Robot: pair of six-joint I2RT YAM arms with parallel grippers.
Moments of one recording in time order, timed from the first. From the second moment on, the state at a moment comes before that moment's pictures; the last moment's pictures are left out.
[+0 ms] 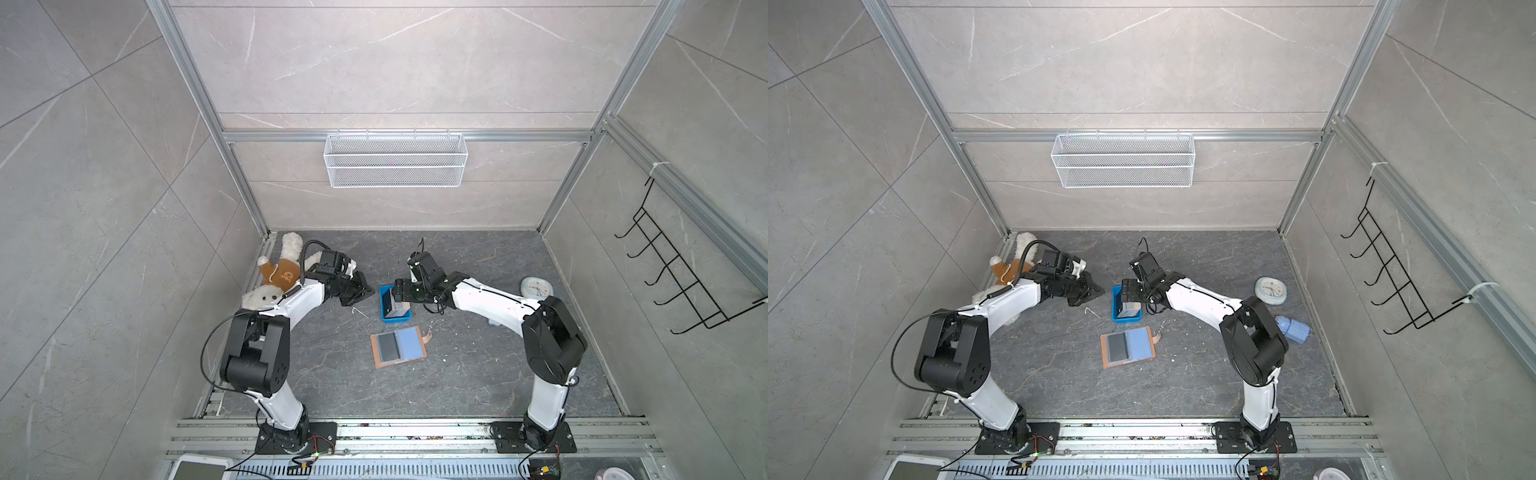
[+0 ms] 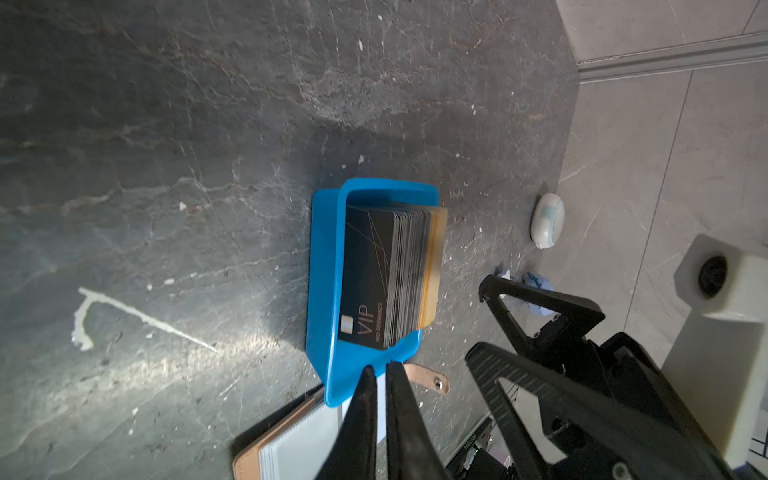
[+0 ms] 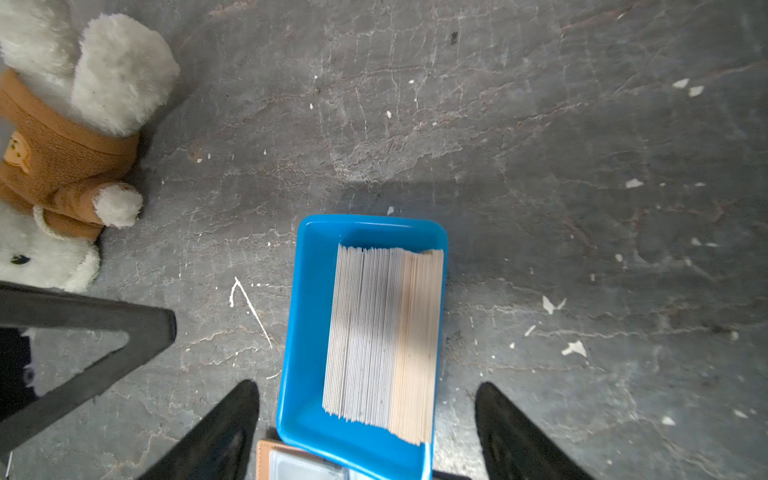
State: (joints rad) left arm -0.27 1.72 1.14 -0.39 0.61 -0.68; right arm 0.69 1.91 1.41 -0.39 -0.03 0.58
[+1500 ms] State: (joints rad) left arm -0.36 1.95 1.30 -0.52 0.57 -0.58; right arm 0.69 2.06 1.49 -0.47 -0.08 0.54
